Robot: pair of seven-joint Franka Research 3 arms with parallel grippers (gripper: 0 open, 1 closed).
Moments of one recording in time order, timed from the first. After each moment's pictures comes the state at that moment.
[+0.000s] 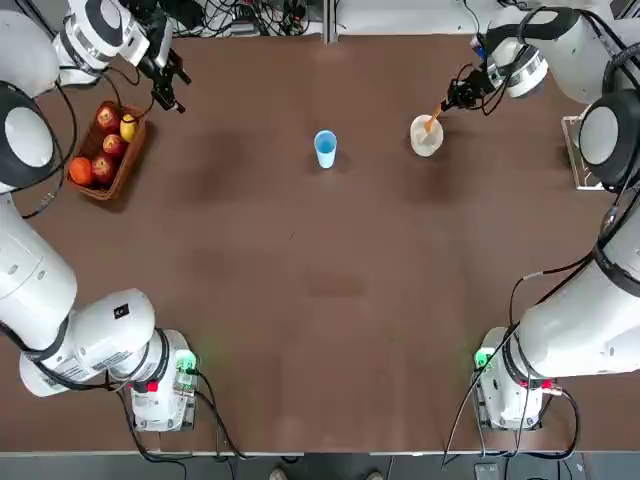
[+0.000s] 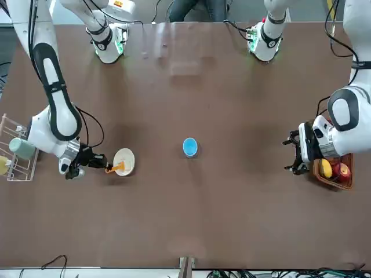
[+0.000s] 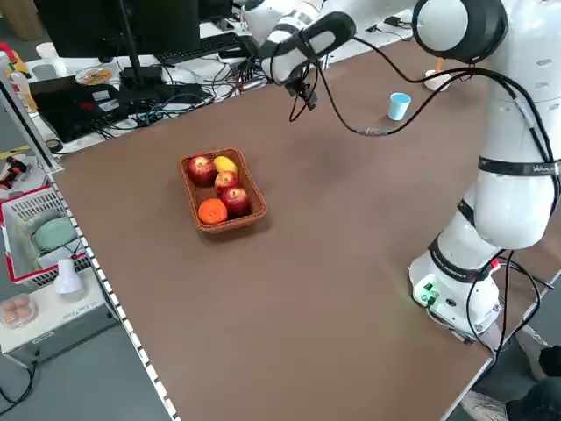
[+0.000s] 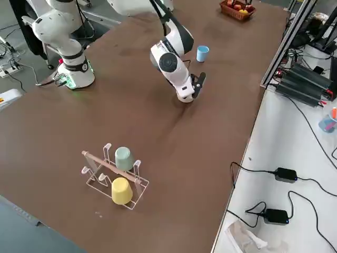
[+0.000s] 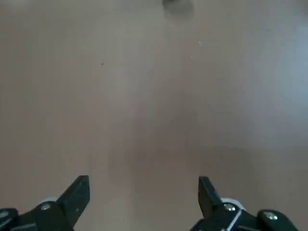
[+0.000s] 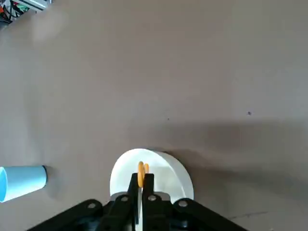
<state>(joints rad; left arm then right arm) 0.39 0.37 -0.35 -1.83 -0.36 2.08 1.82 -0.01 0.44 0.04 -1.98 0.90 2.37 -0.64</state>
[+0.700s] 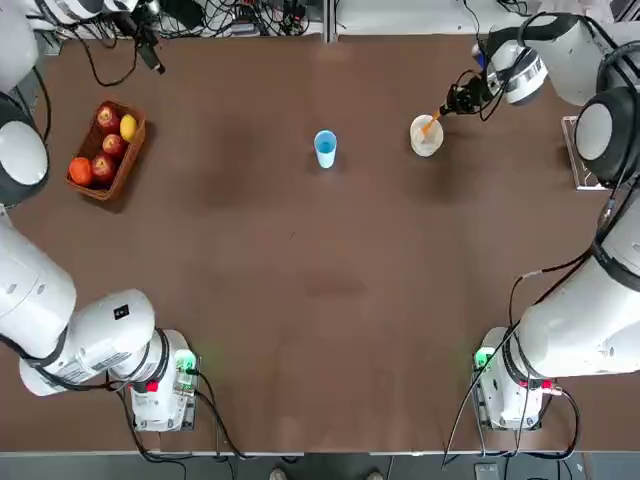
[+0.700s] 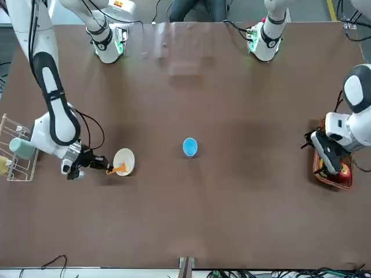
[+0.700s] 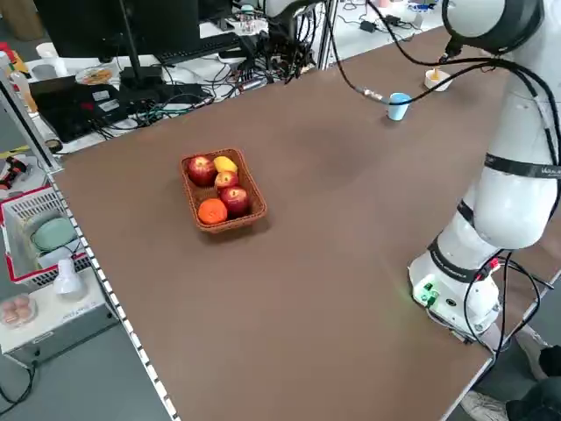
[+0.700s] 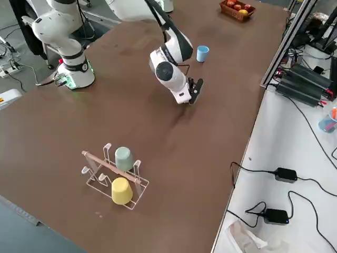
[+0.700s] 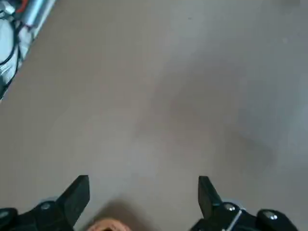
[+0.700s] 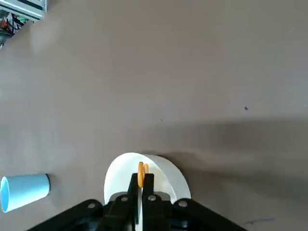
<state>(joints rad) 0.38 0.24 -0.36 -1.74 -0.07 2.06 1.12 -0.02 0.48 0.04 -1.98 1.01 2.37 -0.69</state>
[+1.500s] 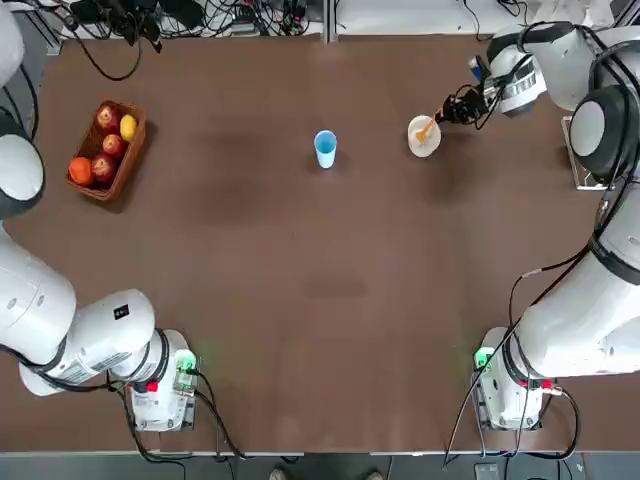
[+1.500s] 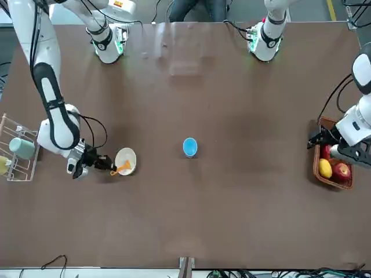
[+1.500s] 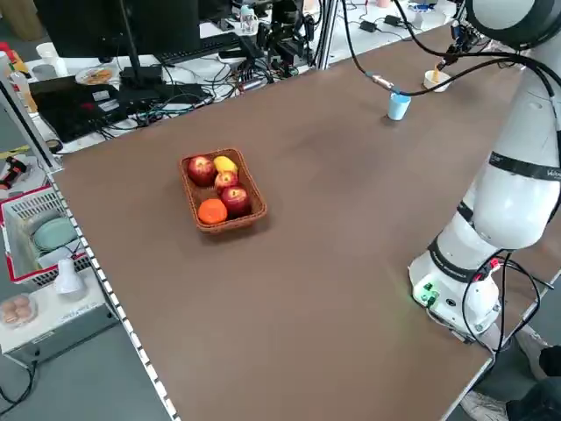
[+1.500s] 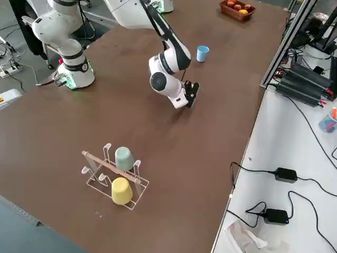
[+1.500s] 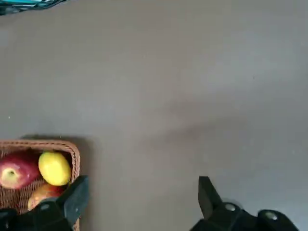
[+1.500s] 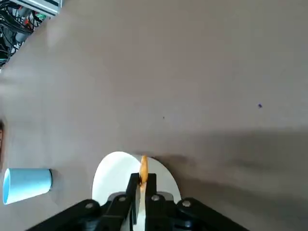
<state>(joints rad) 0.38 0.17 -0.37 -1.73 -0.04 2.01 0.29 -0.03 0.53 0.04 -1.99 1.18 2.36 -0.90</state>
